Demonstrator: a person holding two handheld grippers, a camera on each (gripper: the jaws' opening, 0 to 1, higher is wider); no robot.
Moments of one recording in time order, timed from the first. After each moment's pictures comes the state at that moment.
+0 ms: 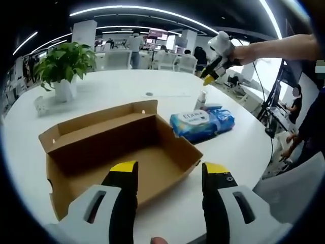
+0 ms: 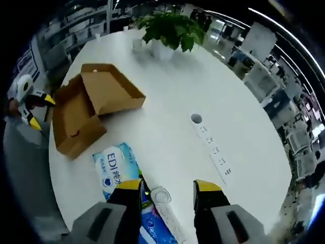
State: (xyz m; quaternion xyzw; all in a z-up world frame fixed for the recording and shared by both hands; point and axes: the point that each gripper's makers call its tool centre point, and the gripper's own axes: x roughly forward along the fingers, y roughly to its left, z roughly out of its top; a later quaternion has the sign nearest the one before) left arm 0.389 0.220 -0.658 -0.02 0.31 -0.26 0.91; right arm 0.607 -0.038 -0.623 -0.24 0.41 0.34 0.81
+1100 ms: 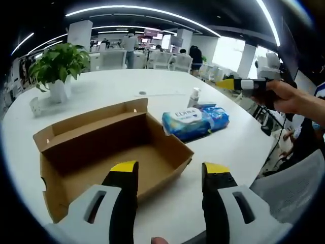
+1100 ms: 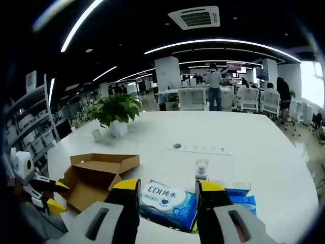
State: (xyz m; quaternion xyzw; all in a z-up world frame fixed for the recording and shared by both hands) left arm 0.380 0.206 -0.663 -0.02 0.31 -0.28 0.91; right arm 0.460 -0.018 -0.608 0.06 0.23 0.15 0.96
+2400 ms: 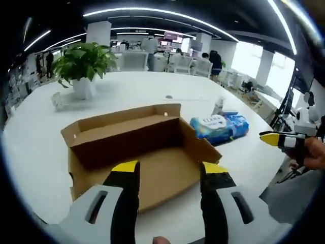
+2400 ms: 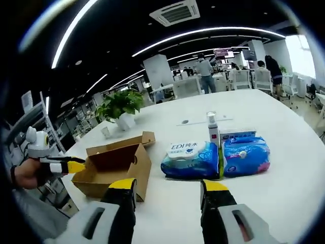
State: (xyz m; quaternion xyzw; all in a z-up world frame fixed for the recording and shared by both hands) left arm 0.399 0.288 -0.650 -0.03 0.30 -0.16 0.94; right arm 0.369 0.009 -0.659 0.13 0.25 0.14 0.95
